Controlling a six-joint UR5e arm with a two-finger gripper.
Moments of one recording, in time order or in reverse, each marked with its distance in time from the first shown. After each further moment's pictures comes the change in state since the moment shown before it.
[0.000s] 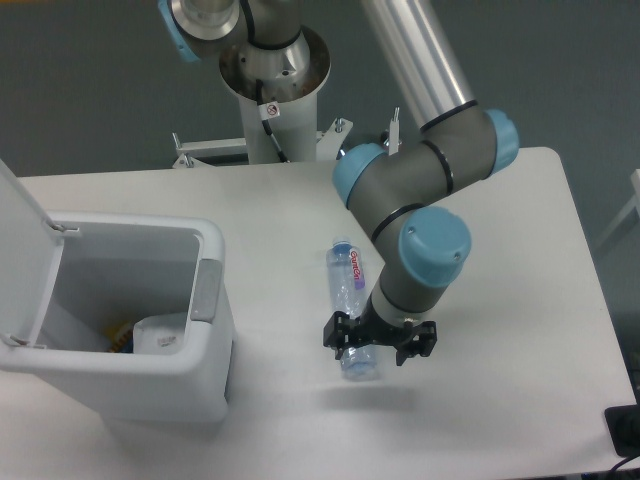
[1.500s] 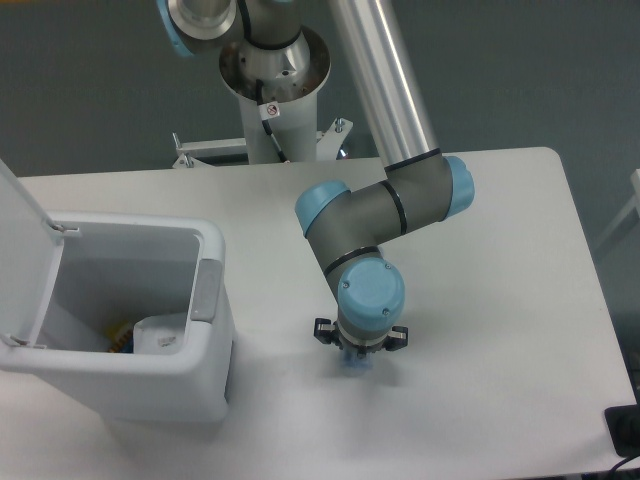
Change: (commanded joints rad) arm -0.057 -0.043 -0.017 -0.005 0.167 -0.011
